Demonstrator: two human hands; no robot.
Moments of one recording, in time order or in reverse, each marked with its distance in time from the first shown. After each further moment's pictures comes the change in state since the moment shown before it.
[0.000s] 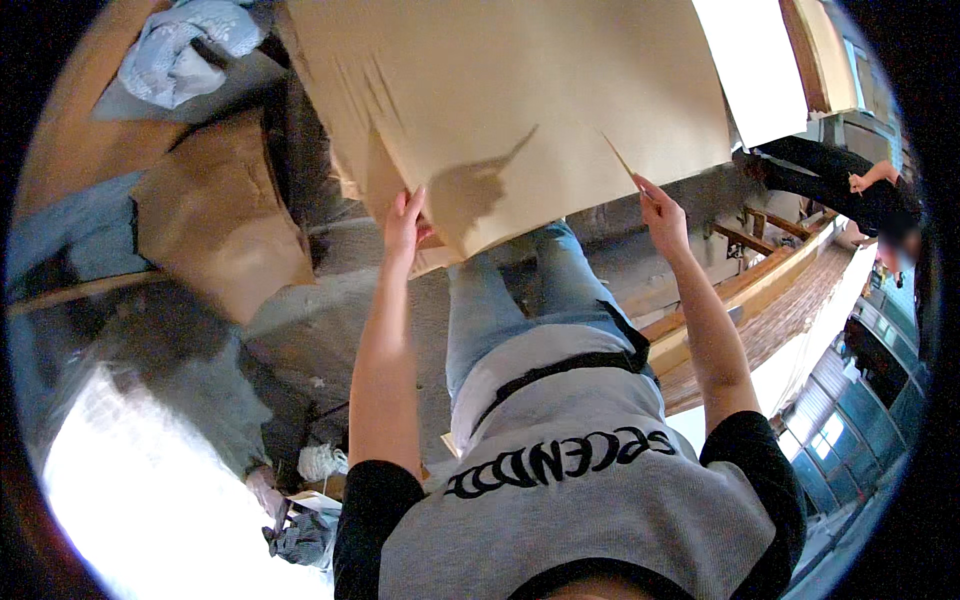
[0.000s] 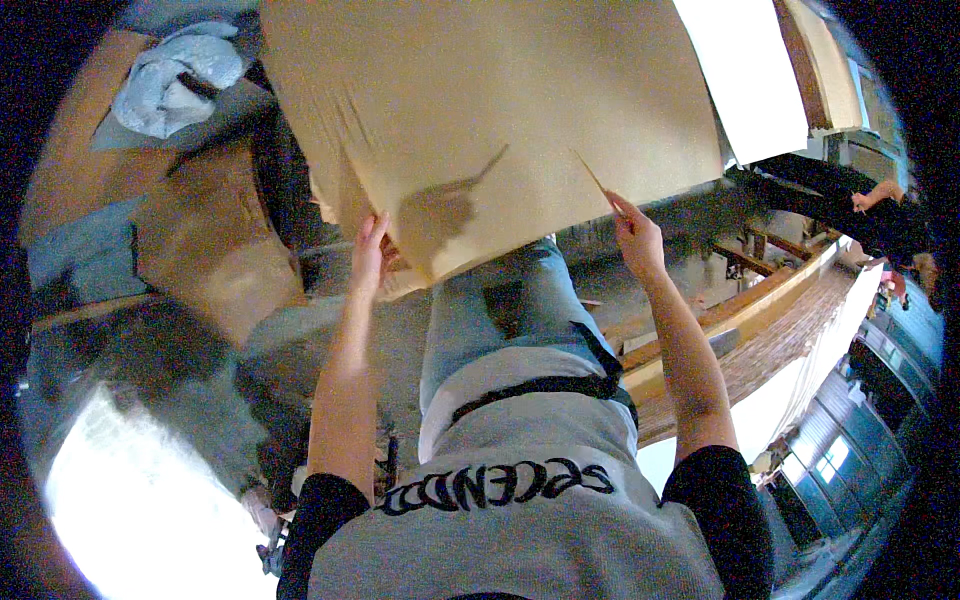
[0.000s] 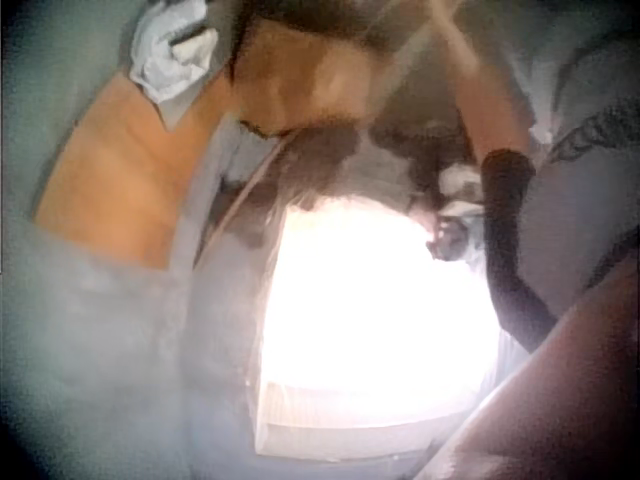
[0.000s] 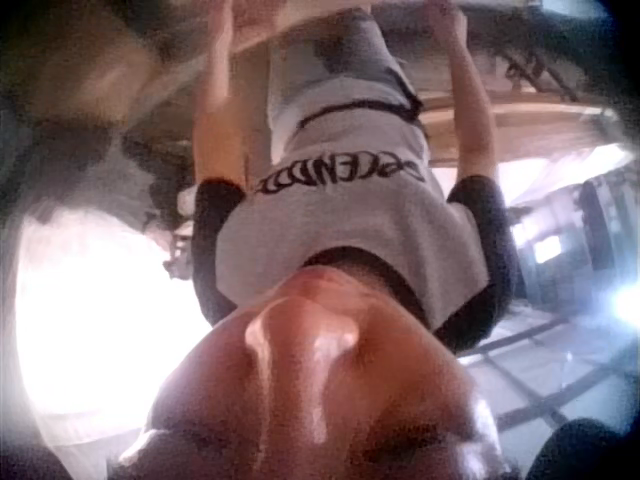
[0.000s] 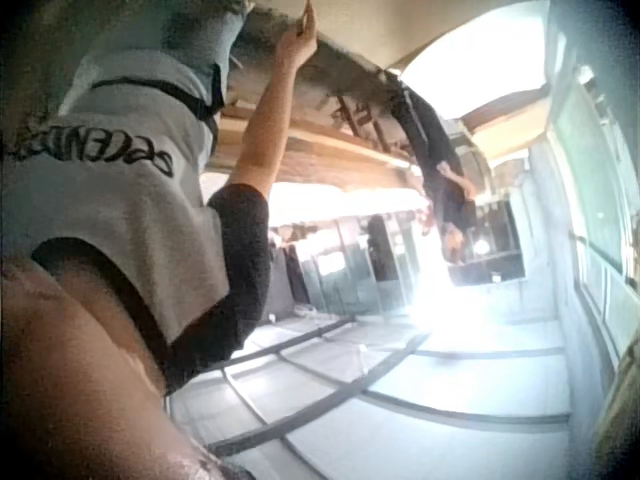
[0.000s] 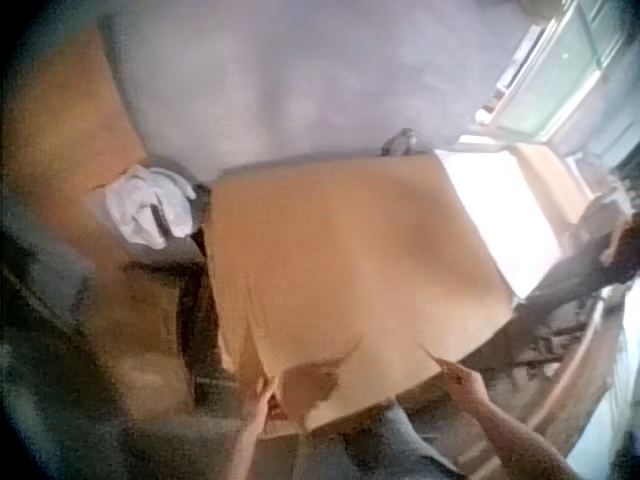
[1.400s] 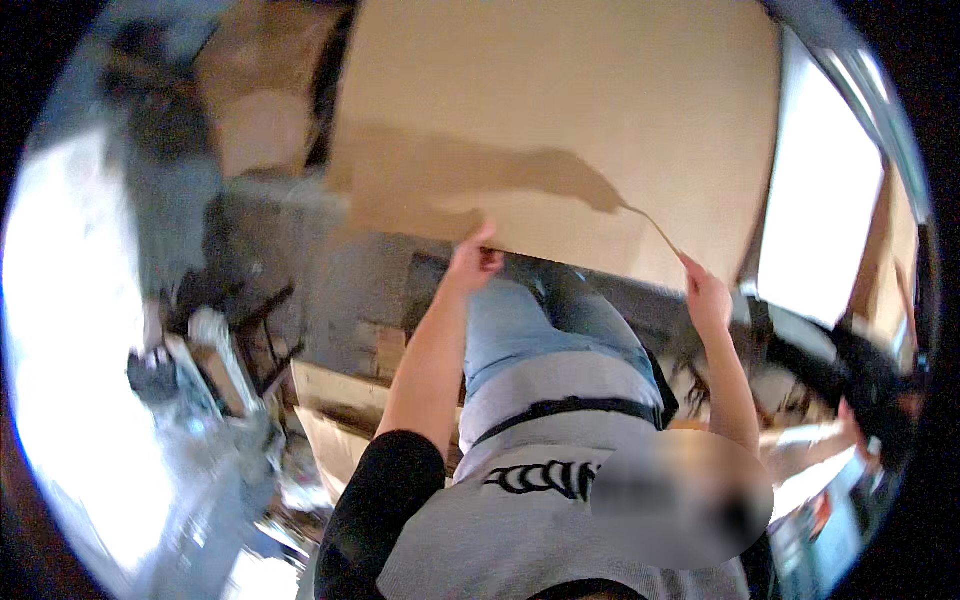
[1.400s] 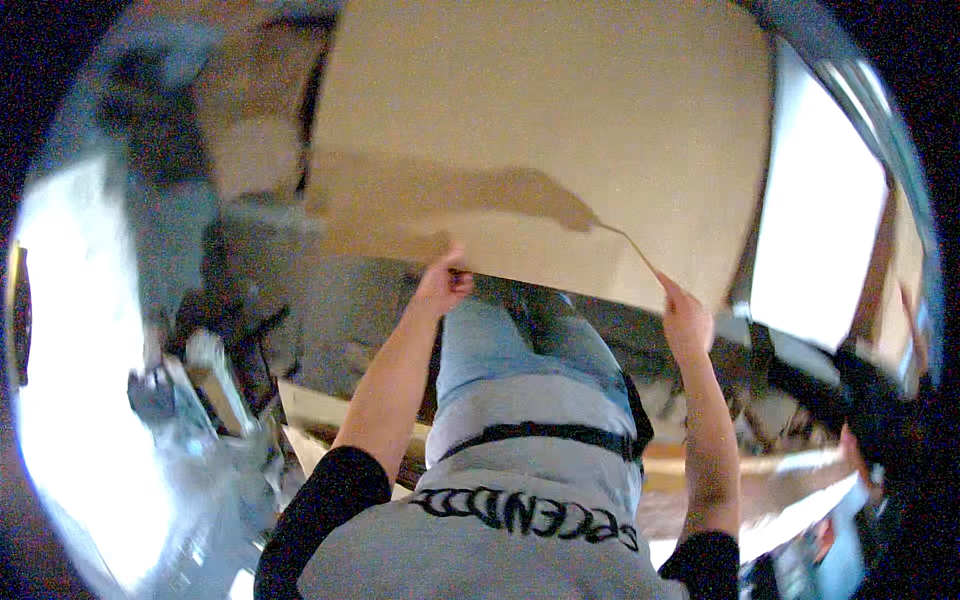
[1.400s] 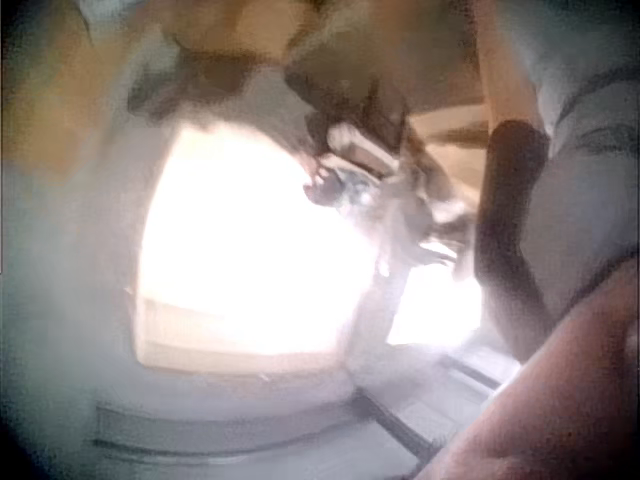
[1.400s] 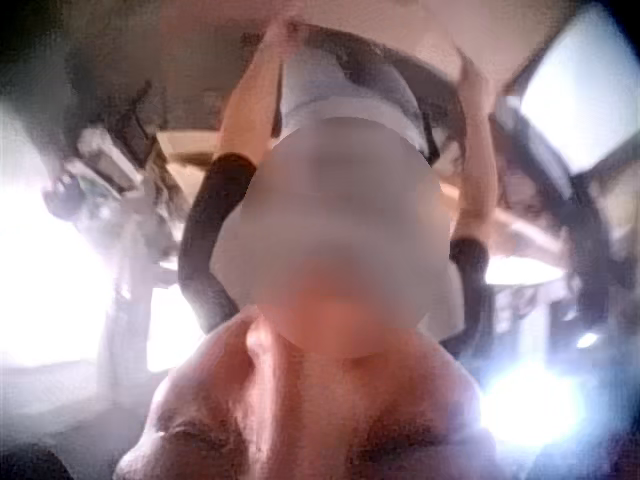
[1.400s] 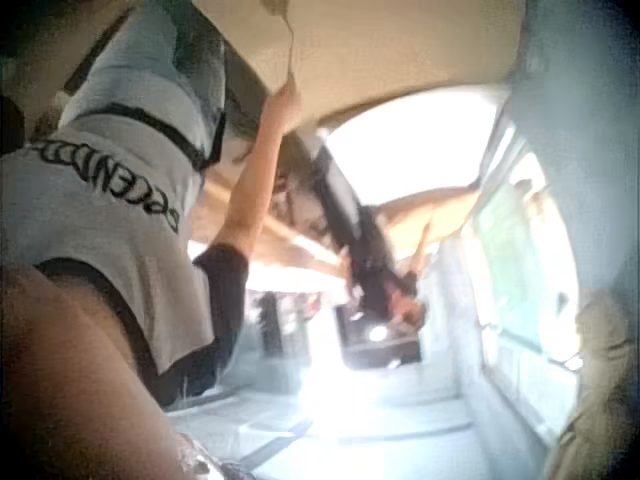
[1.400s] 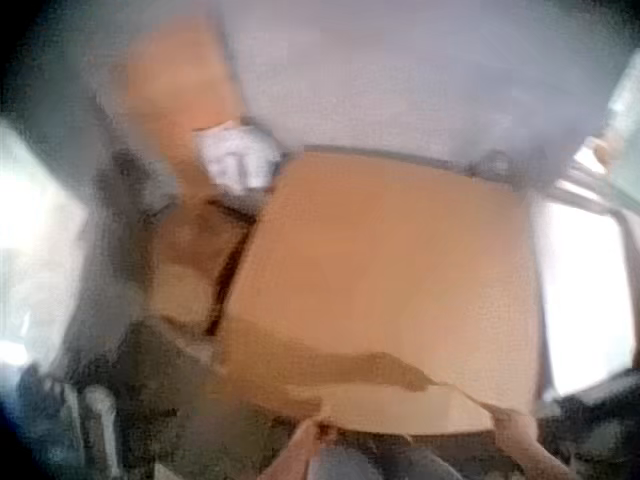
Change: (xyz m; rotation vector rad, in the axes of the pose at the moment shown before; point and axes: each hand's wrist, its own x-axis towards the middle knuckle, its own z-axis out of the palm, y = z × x) left_hand -0.010 -0.182 0.228 -0.920 0.125 -0.149; right_hand 0.097 0.128 -0.128 -0.605 -0.191 -0.453
